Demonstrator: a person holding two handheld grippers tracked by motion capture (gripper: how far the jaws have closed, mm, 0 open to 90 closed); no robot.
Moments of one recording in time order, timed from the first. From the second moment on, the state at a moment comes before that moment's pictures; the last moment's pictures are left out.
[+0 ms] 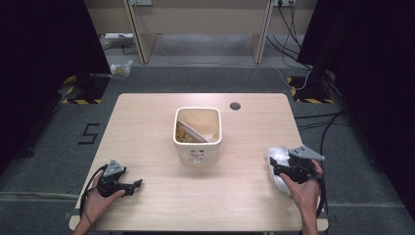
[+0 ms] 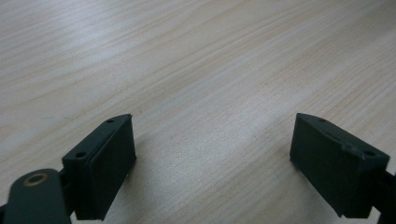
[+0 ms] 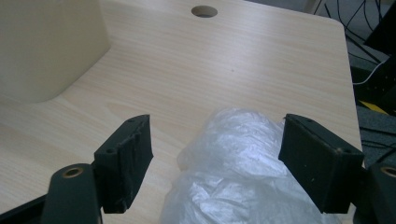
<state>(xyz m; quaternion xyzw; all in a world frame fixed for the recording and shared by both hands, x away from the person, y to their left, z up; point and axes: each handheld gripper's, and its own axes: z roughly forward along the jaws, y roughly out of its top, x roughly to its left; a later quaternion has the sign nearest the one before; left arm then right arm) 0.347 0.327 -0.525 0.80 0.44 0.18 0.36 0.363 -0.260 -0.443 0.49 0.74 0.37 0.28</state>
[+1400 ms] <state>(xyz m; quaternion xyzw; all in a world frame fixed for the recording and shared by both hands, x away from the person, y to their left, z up) 0.347 0.327 -0.525 0.80 0.44 0.18 0.36 0.364 -0.272 -0.483 0.53 0.75 0.30 0.26</state>
